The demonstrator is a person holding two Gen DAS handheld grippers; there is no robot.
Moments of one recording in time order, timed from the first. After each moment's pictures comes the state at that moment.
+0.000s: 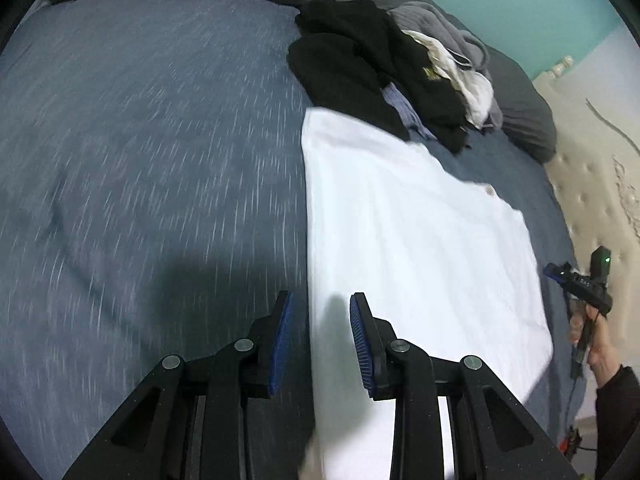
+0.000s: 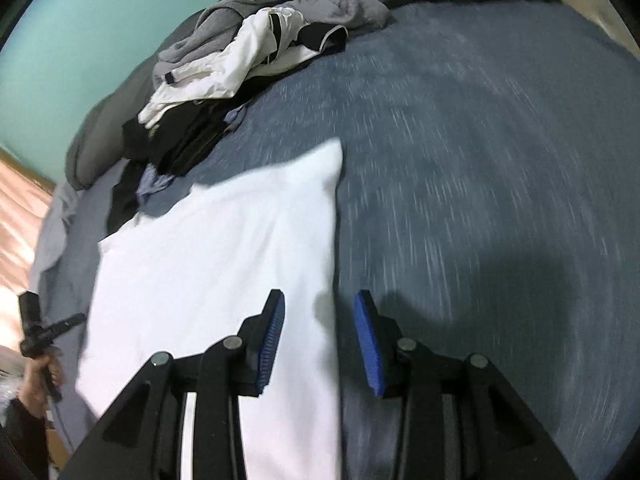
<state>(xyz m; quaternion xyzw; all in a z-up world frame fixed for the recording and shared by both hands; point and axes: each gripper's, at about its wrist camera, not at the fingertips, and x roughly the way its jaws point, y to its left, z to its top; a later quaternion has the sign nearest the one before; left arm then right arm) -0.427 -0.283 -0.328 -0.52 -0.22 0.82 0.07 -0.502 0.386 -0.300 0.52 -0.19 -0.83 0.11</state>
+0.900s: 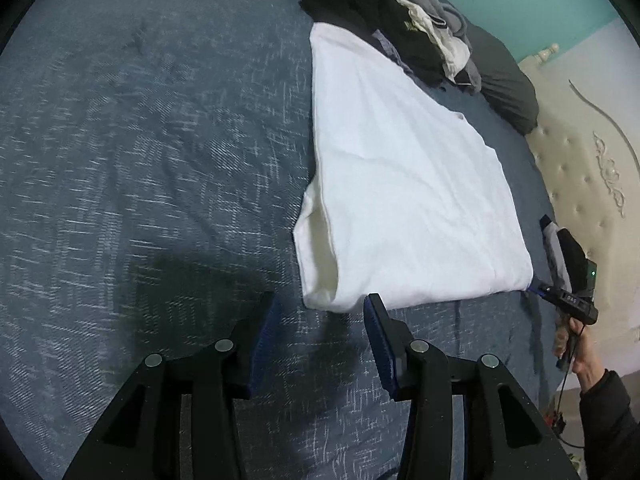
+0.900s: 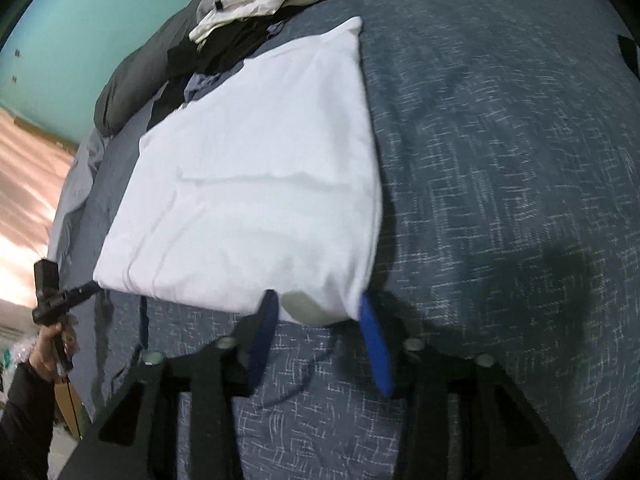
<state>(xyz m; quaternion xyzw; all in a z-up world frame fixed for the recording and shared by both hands) -0.304 -0.265 -0.346 -0.53 -0.24 0.81 0.09 -0.364 0.347 -0.316 0.56 -0.17 -0.80 0.15</state>
